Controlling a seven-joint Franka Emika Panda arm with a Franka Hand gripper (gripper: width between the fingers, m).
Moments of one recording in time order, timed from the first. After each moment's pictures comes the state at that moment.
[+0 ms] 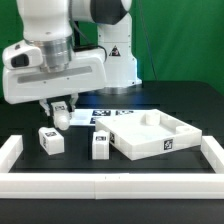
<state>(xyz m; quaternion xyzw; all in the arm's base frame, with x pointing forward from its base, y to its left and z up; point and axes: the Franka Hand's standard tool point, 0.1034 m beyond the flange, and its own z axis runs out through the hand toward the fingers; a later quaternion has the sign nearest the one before) 0.429 -0.153 0.052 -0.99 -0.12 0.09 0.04</state>
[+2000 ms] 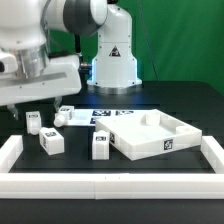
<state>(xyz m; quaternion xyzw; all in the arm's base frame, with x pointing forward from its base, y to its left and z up) 0.418 -0.181 0.049 -0.99 -0.14 0.09 0.03</state>
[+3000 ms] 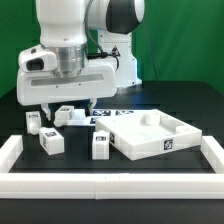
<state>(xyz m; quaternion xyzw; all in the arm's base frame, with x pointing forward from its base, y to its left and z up) 0.423 -0.120 0.034 -0.99 -0.10 0.08 0.01</state>
